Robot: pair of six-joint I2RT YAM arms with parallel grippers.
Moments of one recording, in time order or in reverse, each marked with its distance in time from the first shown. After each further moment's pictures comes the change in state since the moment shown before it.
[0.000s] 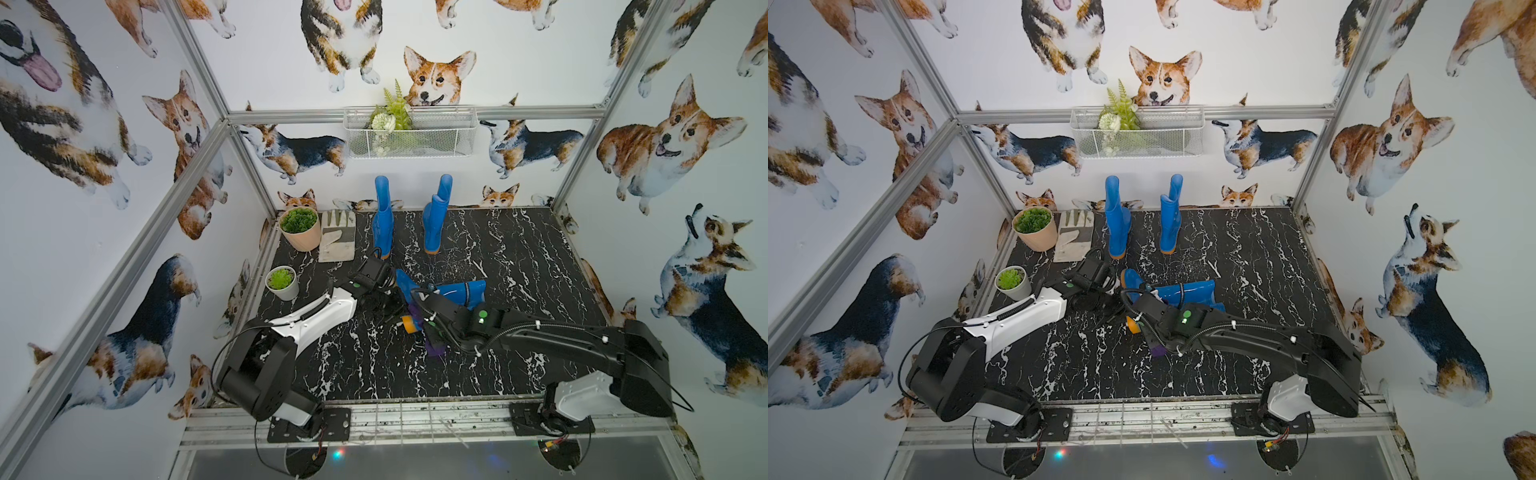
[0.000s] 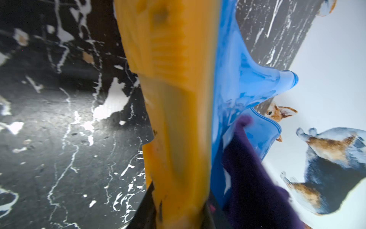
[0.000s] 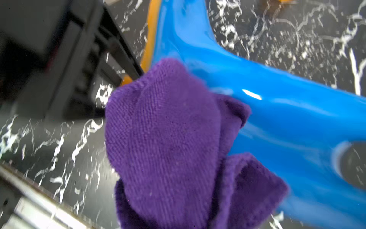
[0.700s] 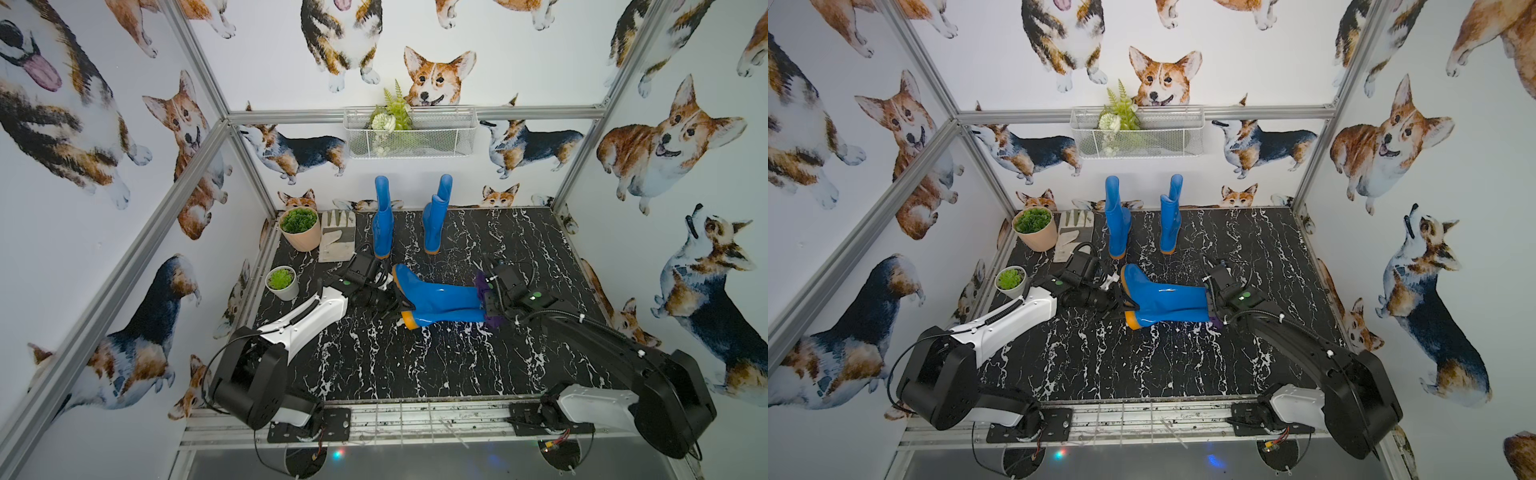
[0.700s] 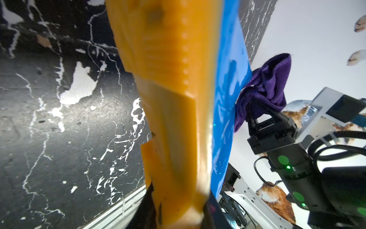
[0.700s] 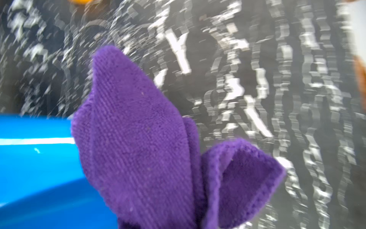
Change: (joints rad) left arm 0.080 -0.058 -0.003 0.006 0.206 0.034; right arm -0.586 -0.309 -0.266 0.004 0.062 -0.146
